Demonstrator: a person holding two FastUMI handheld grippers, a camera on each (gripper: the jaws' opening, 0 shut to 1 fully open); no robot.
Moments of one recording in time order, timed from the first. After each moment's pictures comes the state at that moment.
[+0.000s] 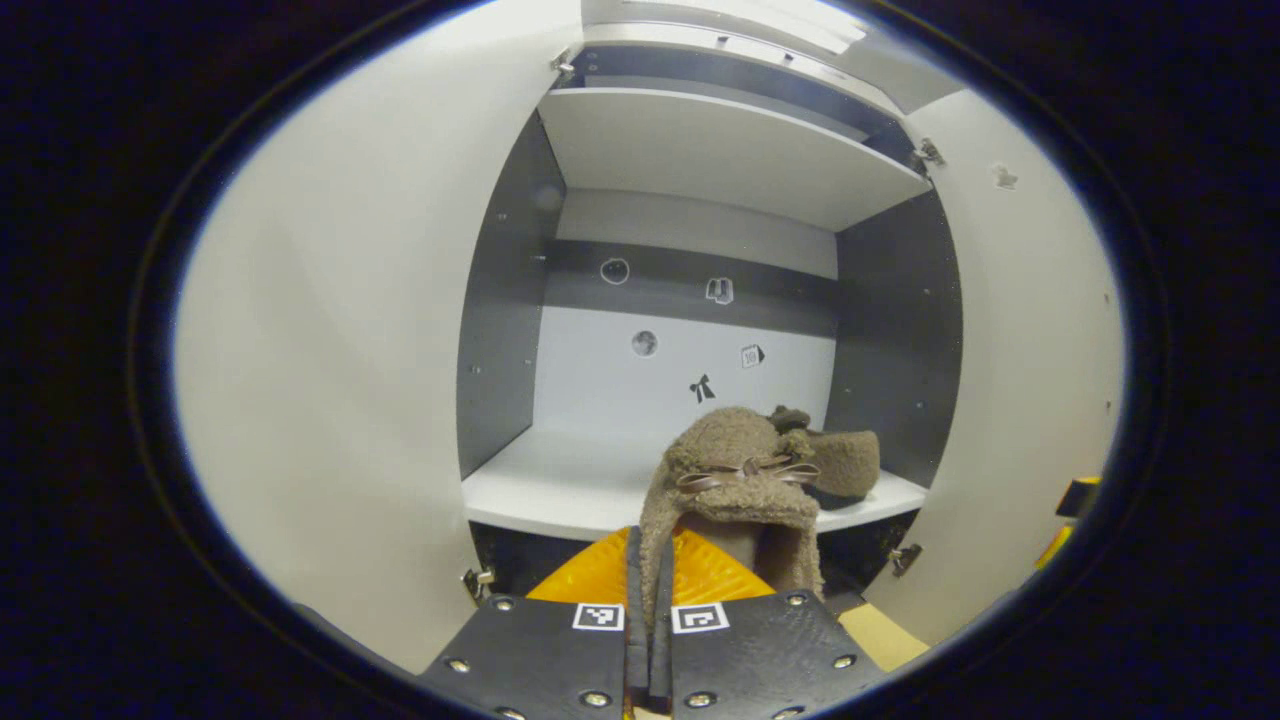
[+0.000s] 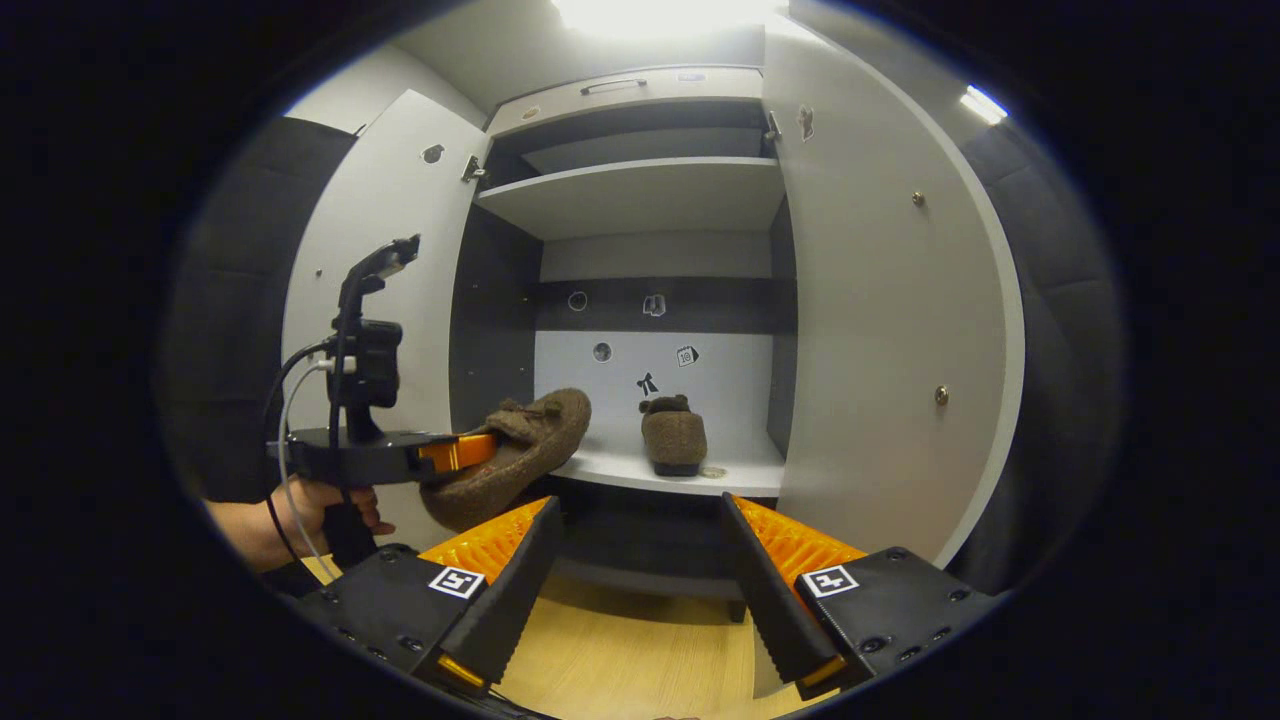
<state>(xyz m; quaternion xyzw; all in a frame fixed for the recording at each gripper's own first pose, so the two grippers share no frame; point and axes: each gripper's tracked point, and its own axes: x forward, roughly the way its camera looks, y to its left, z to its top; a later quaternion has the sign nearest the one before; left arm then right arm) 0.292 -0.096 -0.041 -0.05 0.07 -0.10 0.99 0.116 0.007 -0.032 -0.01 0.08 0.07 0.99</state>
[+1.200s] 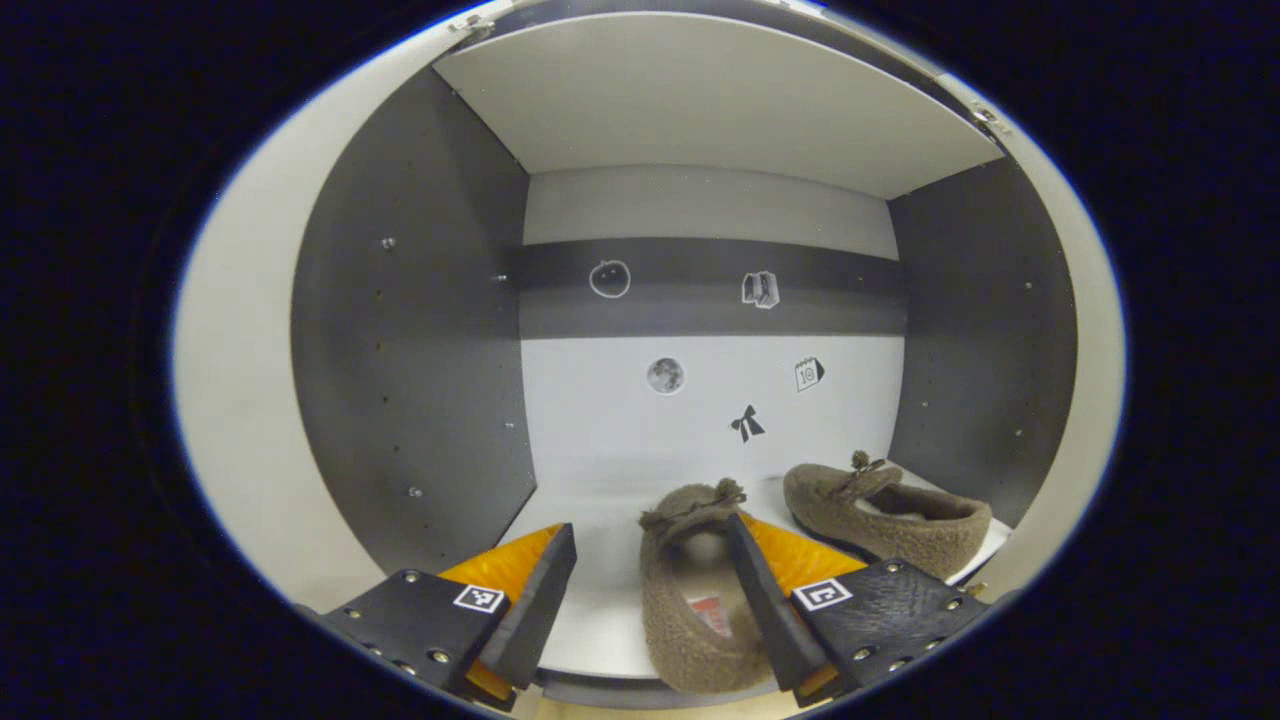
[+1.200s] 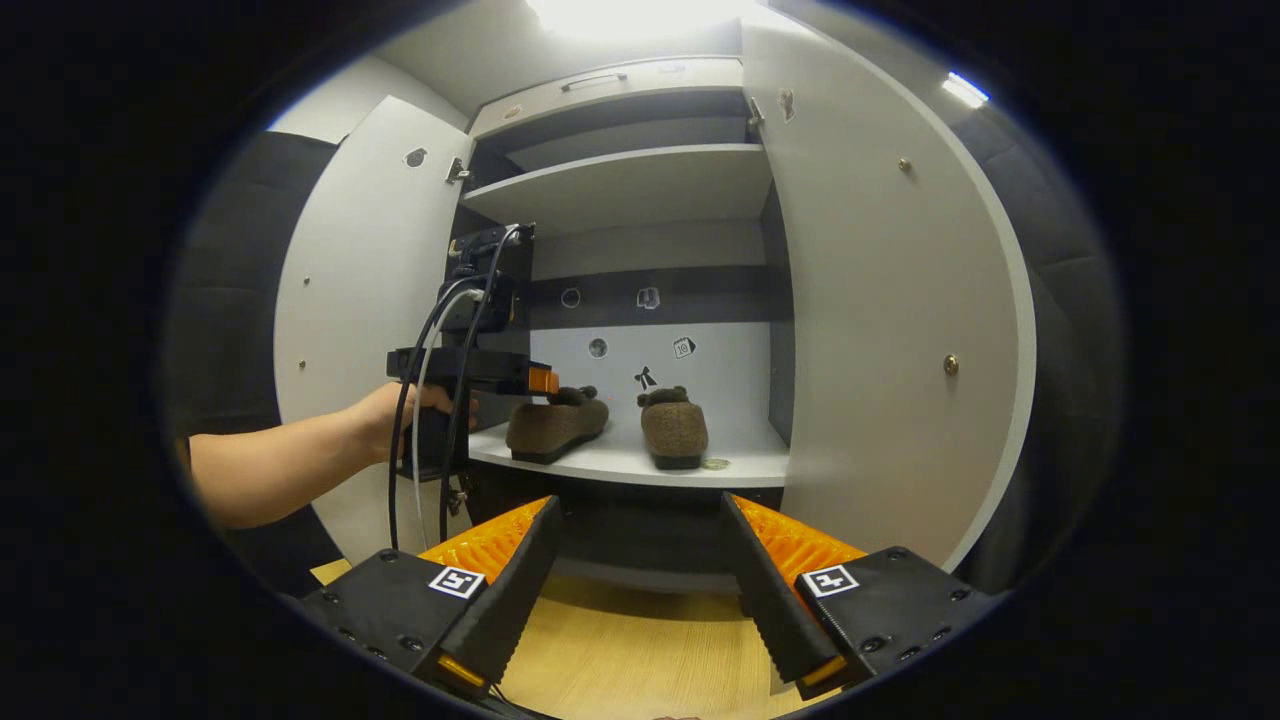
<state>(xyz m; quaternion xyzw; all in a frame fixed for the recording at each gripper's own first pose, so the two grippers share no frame) 0.408 -0.100 -0.005 0.01 0.10 -0.08 0.99 0.120 0.009 -0.035 0.01 0.07 0.07 0.99</state>
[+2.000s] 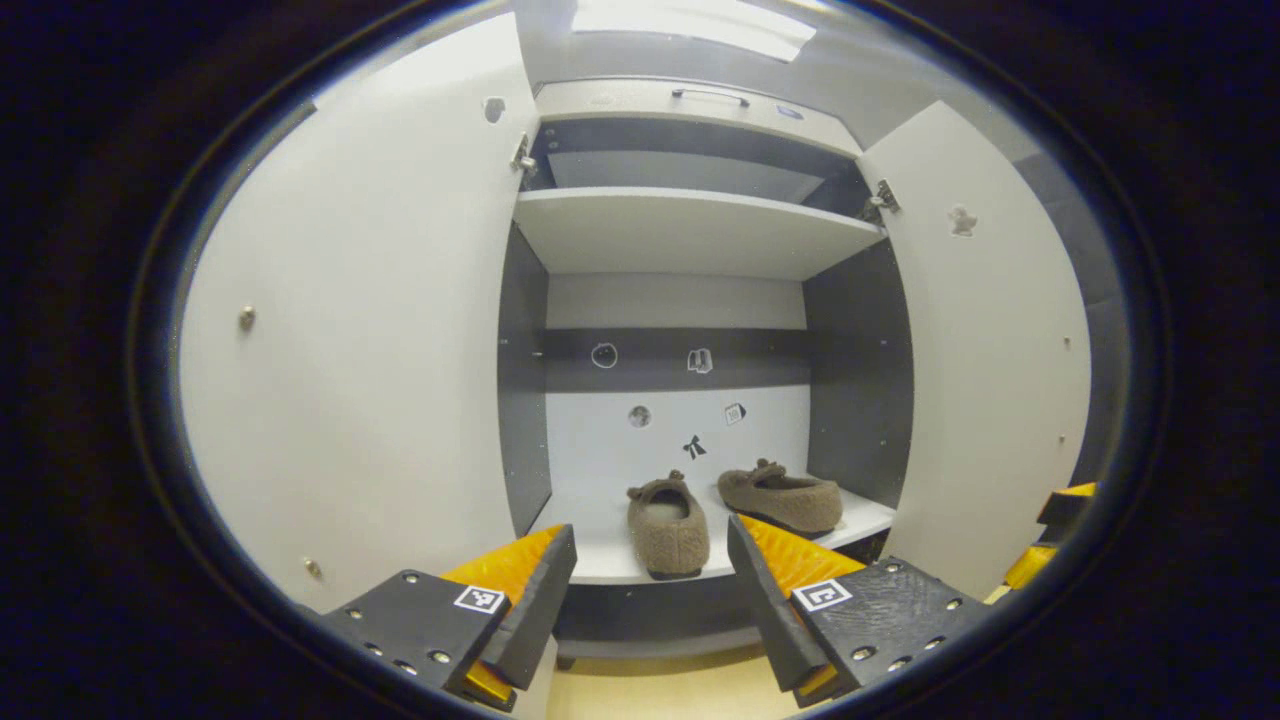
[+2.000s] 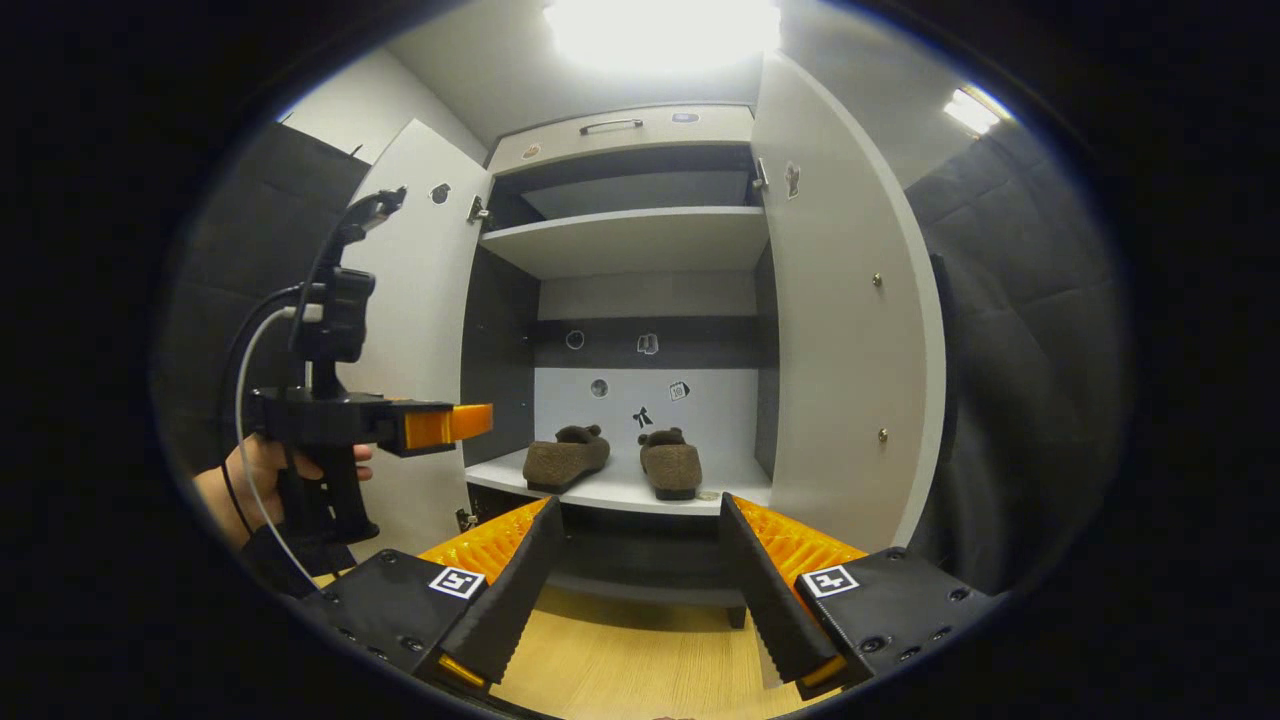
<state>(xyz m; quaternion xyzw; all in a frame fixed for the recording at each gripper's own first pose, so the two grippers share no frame) 0.205 -0.067 0.043 0.00 0.01 -0.12 0.99 0.076 0.016 0.009 0.00 0.02 0.05 1.00</state>
